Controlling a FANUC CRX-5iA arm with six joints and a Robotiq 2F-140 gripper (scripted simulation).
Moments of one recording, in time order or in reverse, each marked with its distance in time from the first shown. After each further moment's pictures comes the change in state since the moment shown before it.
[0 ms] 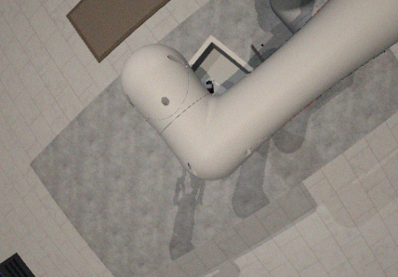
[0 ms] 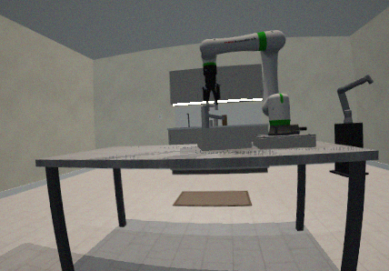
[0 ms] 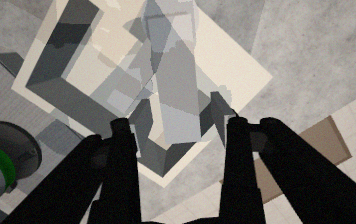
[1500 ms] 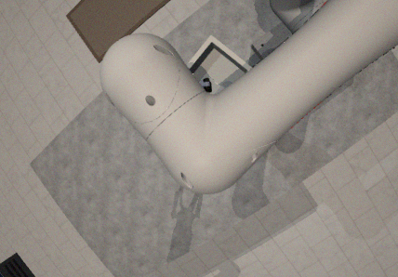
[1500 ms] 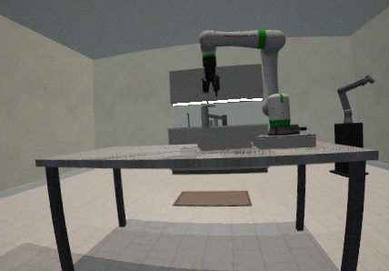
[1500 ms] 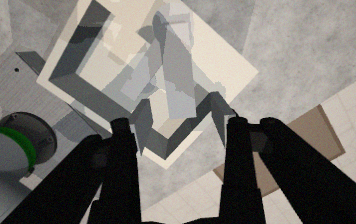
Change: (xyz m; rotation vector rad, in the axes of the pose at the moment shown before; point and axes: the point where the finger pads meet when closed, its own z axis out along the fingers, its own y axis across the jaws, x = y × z) arm 0.000 0.000 -0.059 0.000 0.000 0.000
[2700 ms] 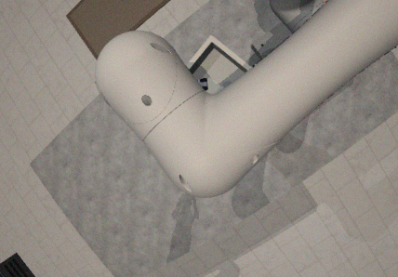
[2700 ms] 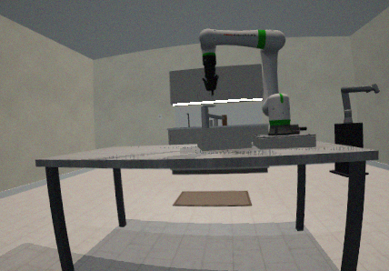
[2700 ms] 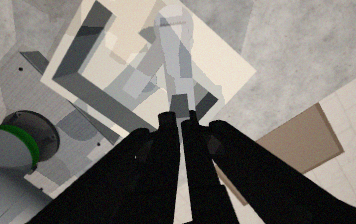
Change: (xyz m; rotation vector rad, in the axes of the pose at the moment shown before) arm 0.000 0.000 -0.011 0.000 0.000 0.000
